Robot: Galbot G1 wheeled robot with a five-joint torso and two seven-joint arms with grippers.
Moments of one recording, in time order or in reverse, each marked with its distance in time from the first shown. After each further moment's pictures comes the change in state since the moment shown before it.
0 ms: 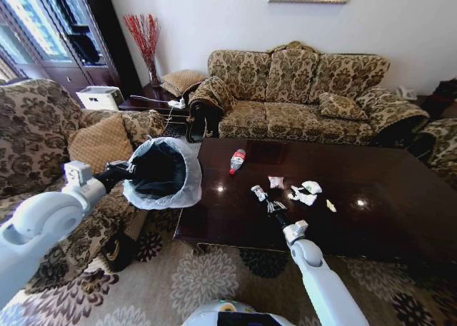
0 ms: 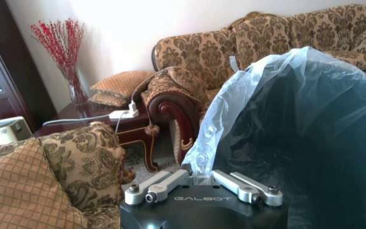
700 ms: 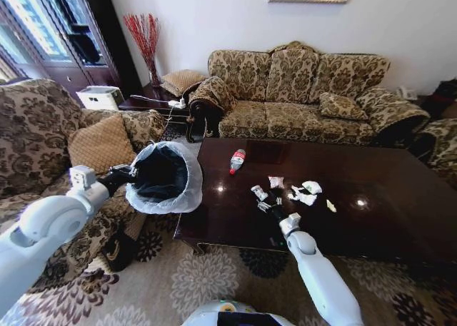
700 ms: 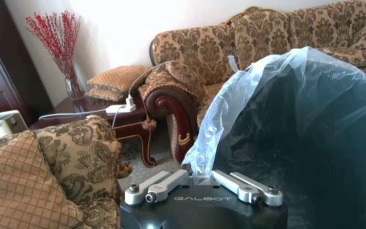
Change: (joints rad) left arm -0.019 -0.013 0.051 0.013 0.020 -0.011 0.001; right arm 0.136 0.017 -0.082 -0.182 -0.038 -0.021 -0.005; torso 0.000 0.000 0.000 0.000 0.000
